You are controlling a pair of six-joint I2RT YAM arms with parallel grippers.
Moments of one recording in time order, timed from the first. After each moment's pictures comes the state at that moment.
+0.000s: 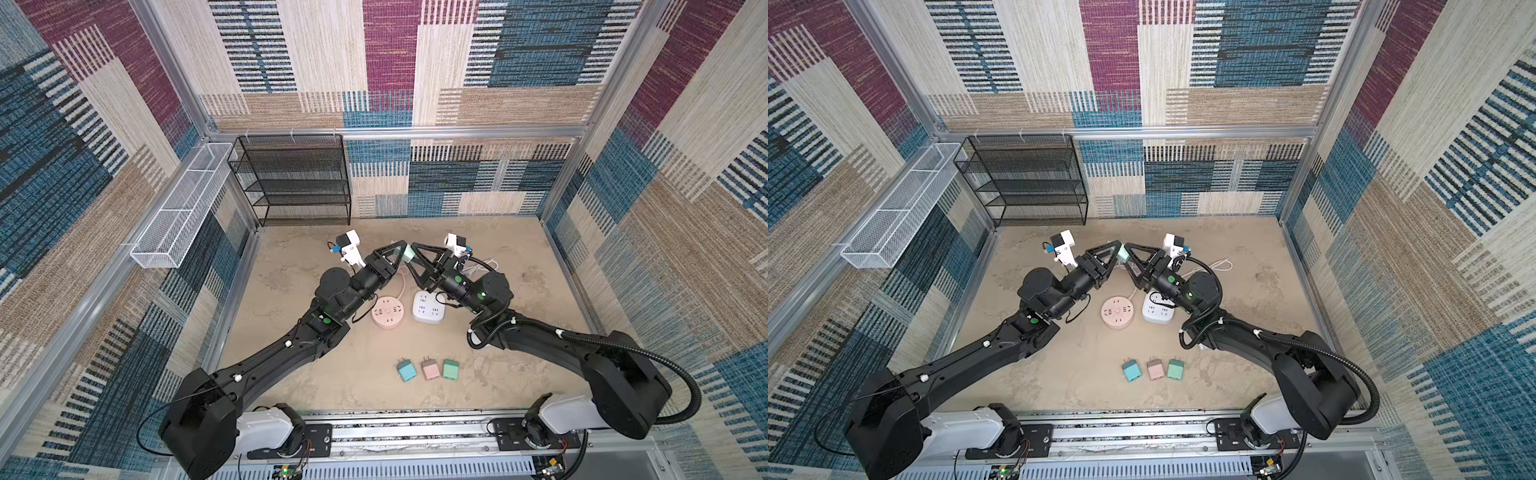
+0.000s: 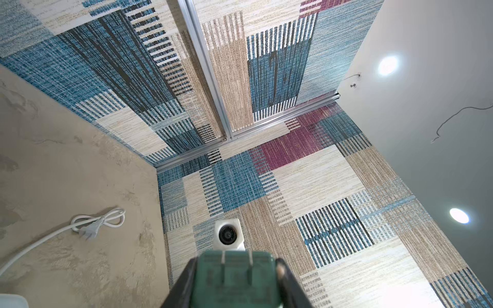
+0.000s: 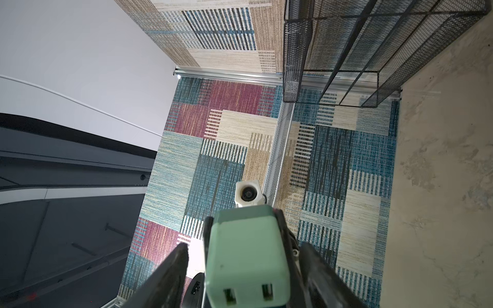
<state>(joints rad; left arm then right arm) -0.67 1.26 0.81 0.64 0.10 -1.23 0.65 1.42 0.74 1.03 -0.32 1.61</state>
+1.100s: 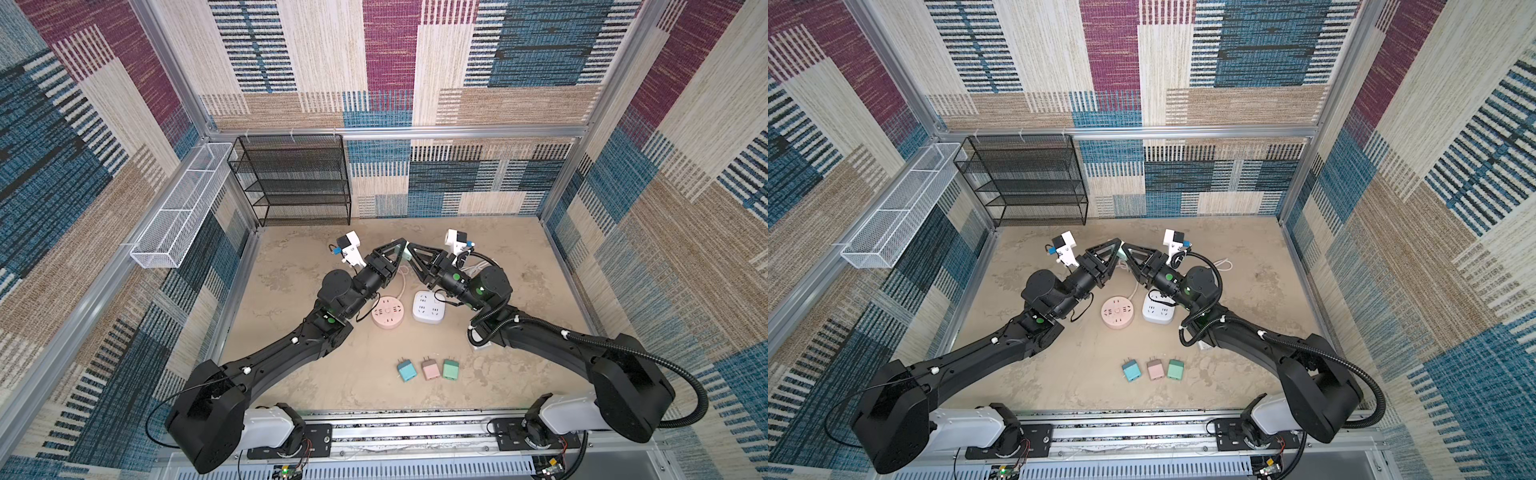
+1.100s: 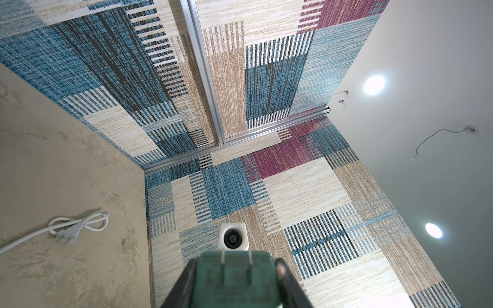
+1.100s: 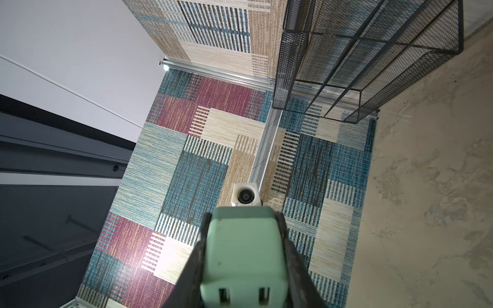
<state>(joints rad) -0.67 1.31 0.79 0.75 0.08 -1.31 0.65 1.40 0.78 0.91 -0.32 1.46</state>
